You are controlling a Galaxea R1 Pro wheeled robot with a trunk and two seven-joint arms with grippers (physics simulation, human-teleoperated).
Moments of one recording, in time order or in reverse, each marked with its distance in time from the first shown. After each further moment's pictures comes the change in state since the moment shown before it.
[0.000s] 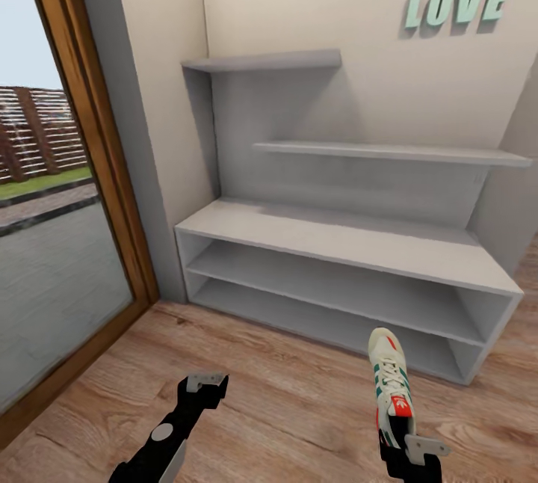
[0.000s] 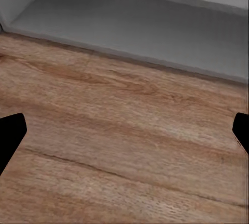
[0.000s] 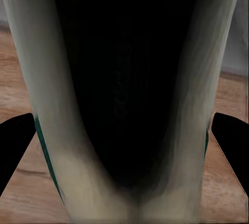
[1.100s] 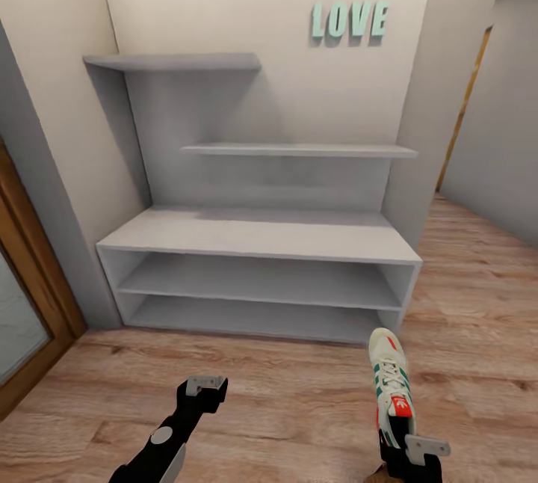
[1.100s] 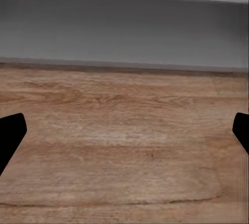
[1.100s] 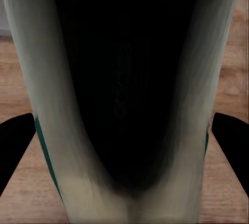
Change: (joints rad) left arm 0.000 0.002 0.000 0.023 0.000 -0.005 0.000; right arm 0.000 0.000 0.000 0.001 -0.001 0.000 -0.001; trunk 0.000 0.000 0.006
